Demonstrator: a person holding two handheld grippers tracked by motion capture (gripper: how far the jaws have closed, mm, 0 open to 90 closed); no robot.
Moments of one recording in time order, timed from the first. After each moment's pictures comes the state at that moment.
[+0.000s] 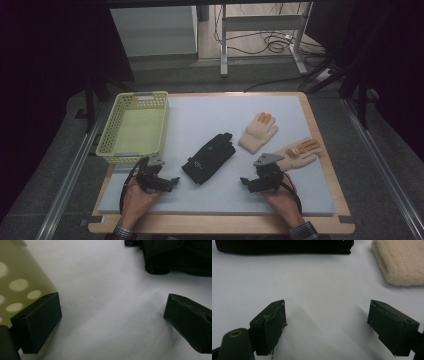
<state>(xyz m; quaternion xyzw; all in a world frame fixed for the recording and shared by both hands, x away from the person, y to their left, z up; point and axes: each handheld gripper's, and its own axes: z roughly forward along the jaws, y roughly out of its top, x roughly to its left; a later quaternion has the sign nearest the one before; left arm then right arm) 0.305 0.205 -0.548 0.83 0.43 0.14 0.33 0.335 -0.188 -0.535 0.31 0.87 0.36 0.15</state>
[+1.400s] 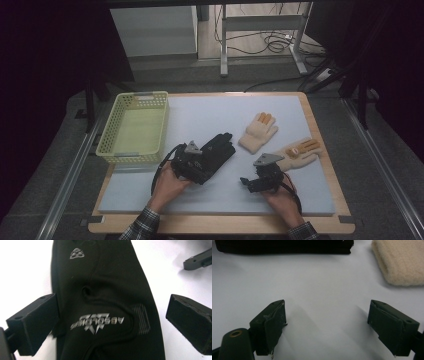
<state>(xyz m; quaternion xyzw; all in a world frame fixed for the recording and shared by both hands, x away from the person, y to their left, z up) 0.345 0.101 -0.516 0.87 0.34 0.10 0.35 0.334 -0.188 -0.535 0.31 0.87 0.36 0.15</state>
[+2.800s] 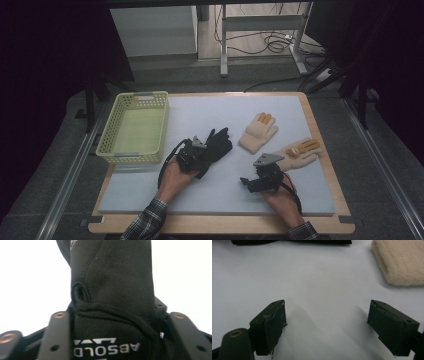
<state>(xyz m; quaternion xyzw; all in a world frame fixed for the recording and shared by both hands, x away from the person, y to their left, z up) 0.373 0.098 -0.529 0.87 0.37 0.10 0.32 0.334 -0.188 -0.535 0.31 0.87 0.36 0.15</state>
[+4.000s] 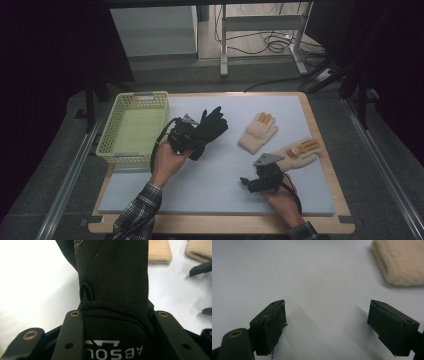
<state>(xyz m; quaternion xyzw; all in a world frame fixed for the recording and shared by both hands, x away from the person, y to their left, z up) 0.394 0.122 -0.450 0.84 0.40 0.12 0.34 0.334 -0.188 -0.535 0.31 0.87 0.36 0.15</state>
